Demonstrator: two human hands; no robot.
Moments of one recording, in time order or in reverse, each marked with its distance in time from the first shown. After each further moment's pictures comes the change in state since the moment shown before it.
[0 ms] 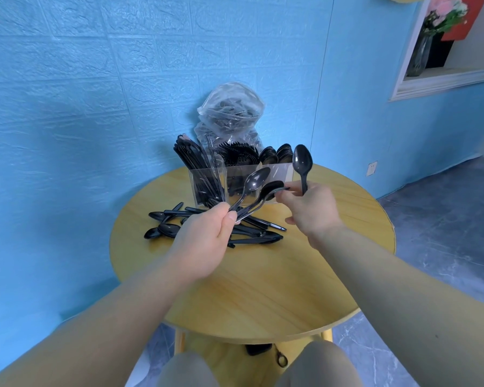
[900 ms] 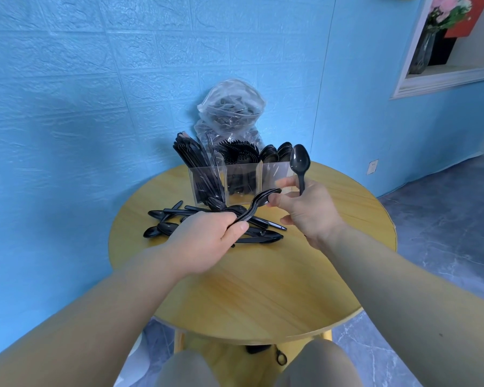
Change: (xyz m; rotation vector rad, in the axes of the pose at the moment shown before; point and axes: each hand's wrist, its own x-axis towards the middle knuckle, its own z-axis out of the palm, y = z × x) left_hand 0.009 -0.003 -0.008 0.181 -0.240 0.061; right_hand -0.002 -0.003 0.003 0.143 -0.145 0.001
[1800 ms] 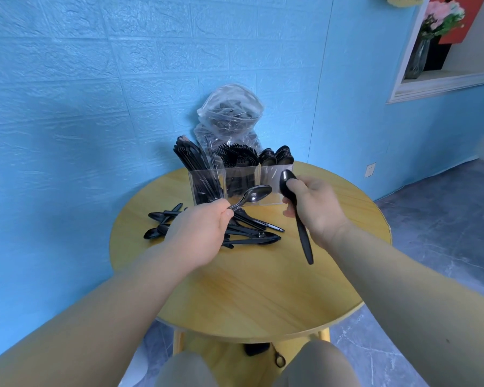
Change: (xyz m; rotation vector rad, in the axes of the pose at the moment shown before) left_hand 0.007 0.002 0.000 0.086 0.168 -0.140; right_hand -0.002 -0.009 -0.009 -0.123 0.073 -0.032
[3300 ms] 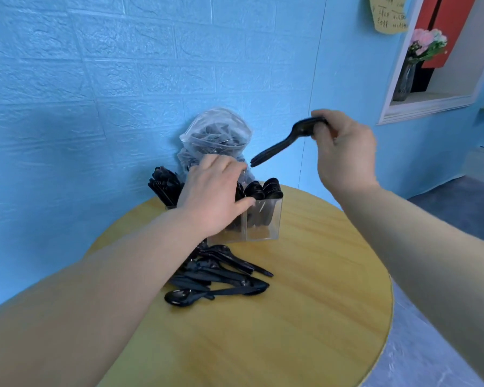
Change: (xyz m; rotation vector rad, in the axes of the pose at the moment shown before) left_hand 0.118 0.028 -0.021 0.225 0.279 0.250; right_hand 0.090 -0.069 -0.052 -0.335 0.443 -0.600
